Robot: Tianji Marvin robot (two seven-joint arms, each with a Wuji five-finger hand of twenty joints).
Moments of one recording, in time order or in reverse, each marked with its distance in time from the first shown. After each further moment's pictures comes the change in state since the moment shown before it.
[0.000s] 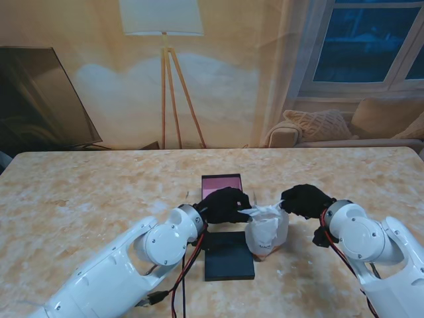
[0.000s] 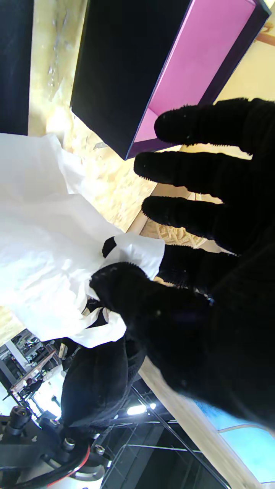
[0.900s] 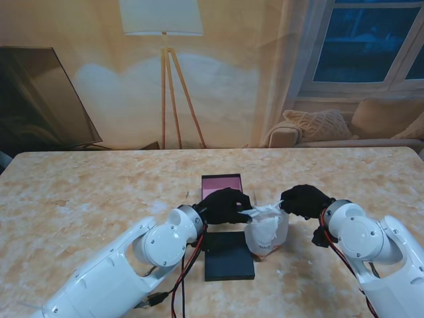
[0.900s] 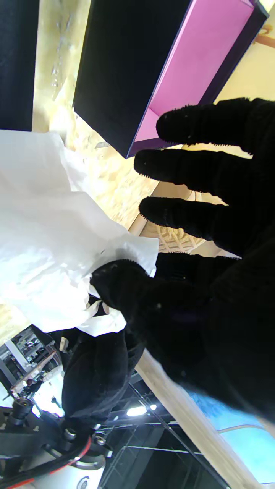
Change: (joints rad) left arm 0.015 0.004 -0.012 -0.028 0.004 0.018 -0.012; right arm 0.008 0.001 -0.007 0.005 0.000 0.015 0.007; left_hand 0.041 0.022 -0.051 0.018 0.012 -0.103 0.037 -0.008 0.028 -0.012 0.000 0.011 0.001 0.021 0.000 0.003 -0.014 0.001 -0.017 0.000; right_hand -0.001 0.000 0.001 0.003 0.003 0.000 0.000 0.000 0.008 0.001 0.000 0.000 0.001 0.000 0.010 0.000 0.004 0.000 0.000 0.000
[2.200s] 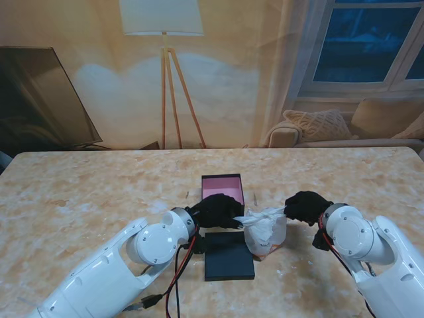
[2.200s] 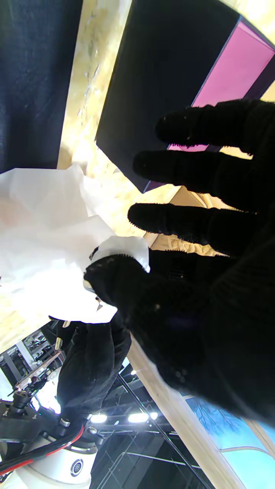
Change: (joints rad) left arm 0.008 0.012 -0.031 0.066 -0.047 -0.061 -0.054; right arm 0.032 0.003 -0.043 0.067 -0.047 0.080 0.010; left_hand -0.004 -0.066 0.099 -0.076 0.088 0.014 -0.004 -0.144 0.084 -0.076 0.074 0.023 -0.003 -0.012 0.014 0.023 0.008 -0.021 0.010 -0.008; right_hand -0.027 0.000 0.018 0.049 0.021 0.000 0.007 0.000 0.002 0.012 0.005 0.000 0.000 0.010 0.015 0.000 0.000 0.000 0.000 0.000
